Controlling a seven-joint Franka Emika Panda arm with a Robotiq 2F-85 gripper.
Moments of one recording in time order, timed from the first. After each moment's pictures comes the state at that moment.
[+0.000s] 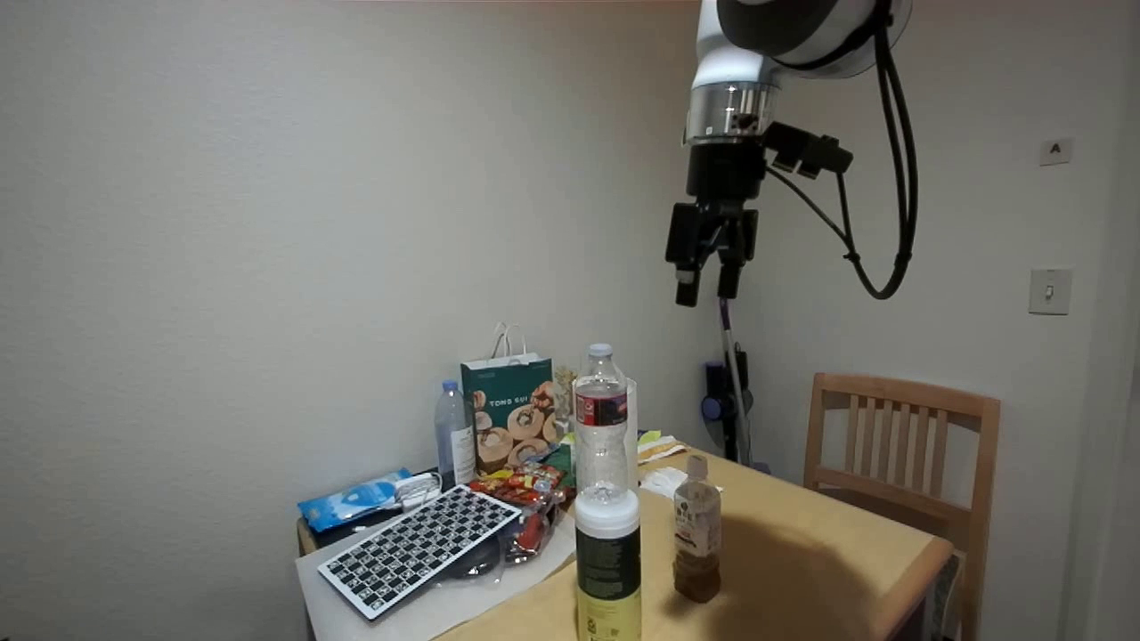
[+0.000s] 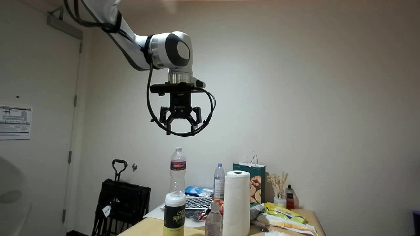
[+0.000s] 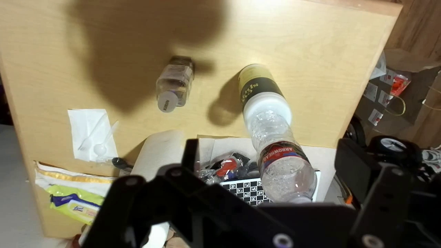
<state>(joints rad) 0.08 -0.30 -0.02 -2.13 0.01 1.98 -0.08</state>
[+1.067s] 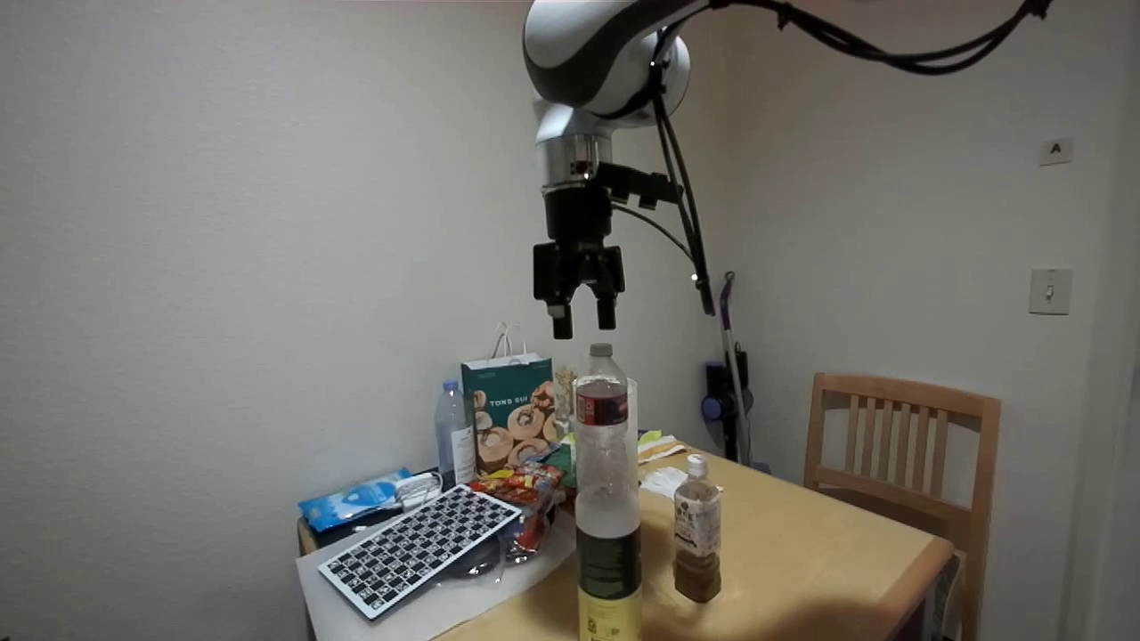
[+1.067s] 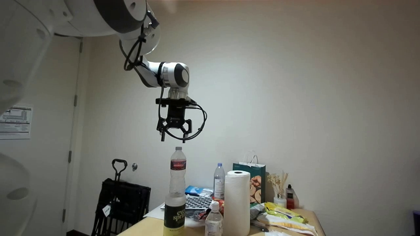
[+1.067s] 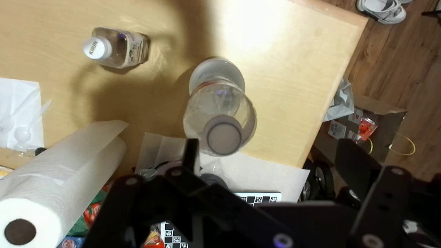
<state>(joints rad) 0.12 0.23 0.09 -1.54 0.01 1.71 -0.08</state>
